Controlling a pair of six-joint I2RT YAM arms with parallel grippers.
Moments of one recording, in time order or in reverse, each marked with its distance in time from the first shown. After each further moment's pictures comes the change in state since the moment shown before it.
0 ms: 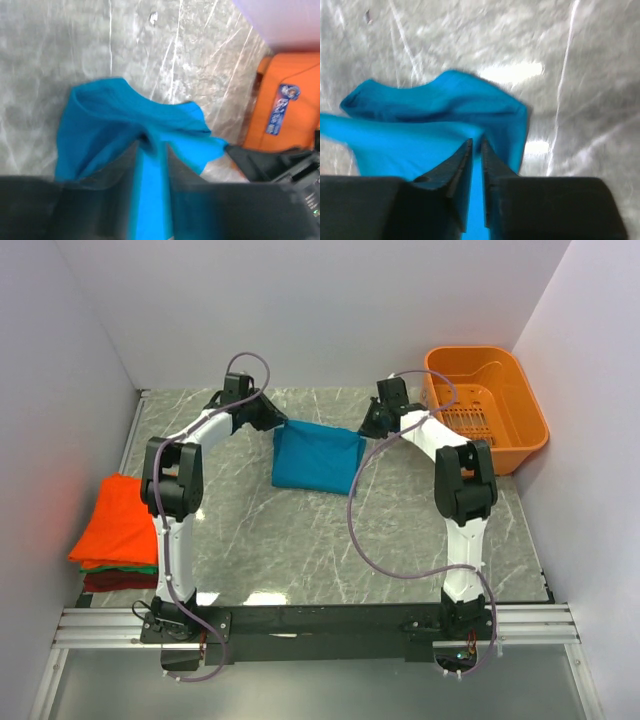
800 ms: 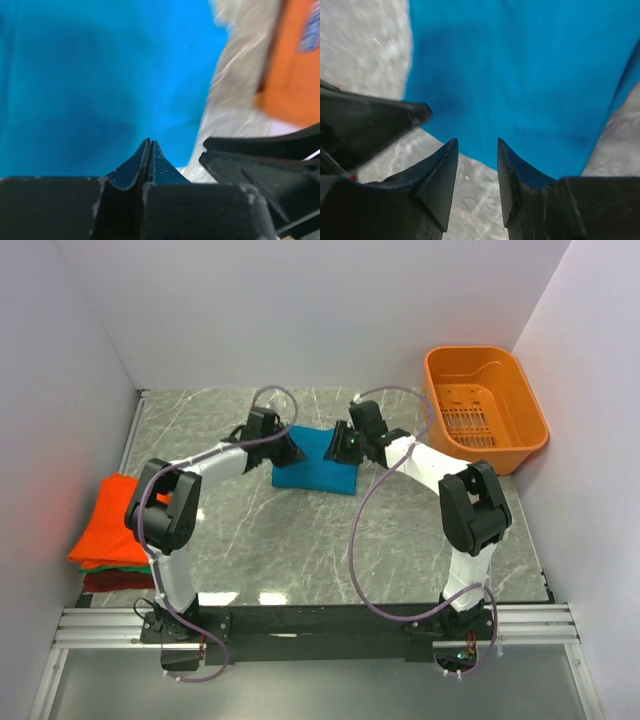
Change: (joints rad) left arm -0.192 -0.296 -0.441 0.145 -0.079 -0.011; right arm 0.209 -0.251 -0.298 0.103 -0.063 -0.014
